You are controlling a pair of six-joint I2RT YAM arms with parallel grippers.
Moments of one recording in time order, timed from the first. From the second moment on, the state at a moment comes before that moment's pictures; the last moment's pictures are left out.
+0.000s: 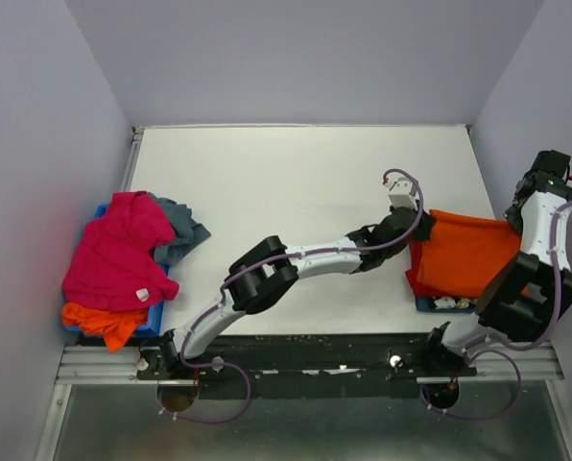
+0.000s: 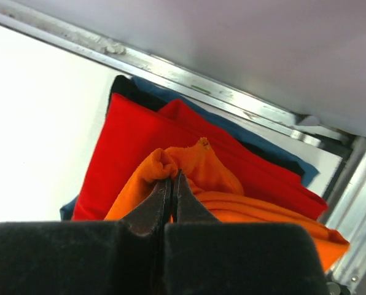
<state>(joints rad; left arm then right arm) -1.15 2.36 1.88 0.35 -0.34 -0.80 -0.53 1.49 1.31 -0.84 0.44 0.54</state>
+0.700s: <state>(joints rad) -1.10 2.29 1.80 0.30 -0.32 -0.75 -0.53 1.33 1.30 -0.82 0.39 0.55</state>
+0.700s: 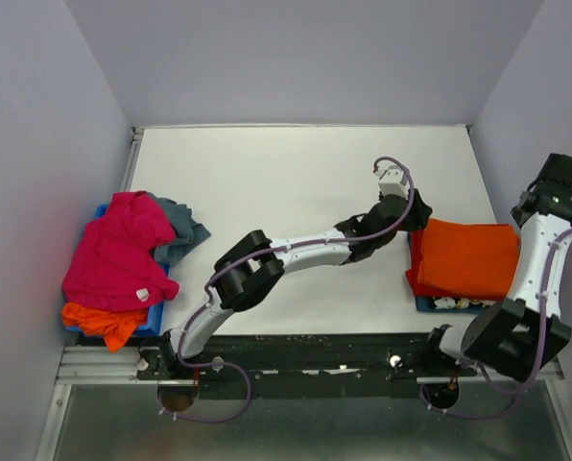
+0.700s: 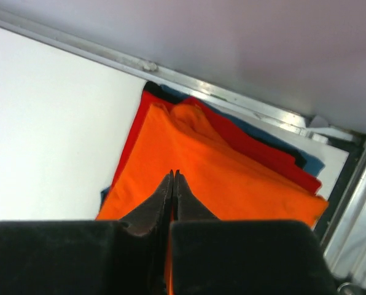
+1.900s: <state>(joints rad) -1.11 2.24 1.84 0.14 -0.21 -0.65 -0.50 0.90 1.01 -0.71 0.15 0.55</state>
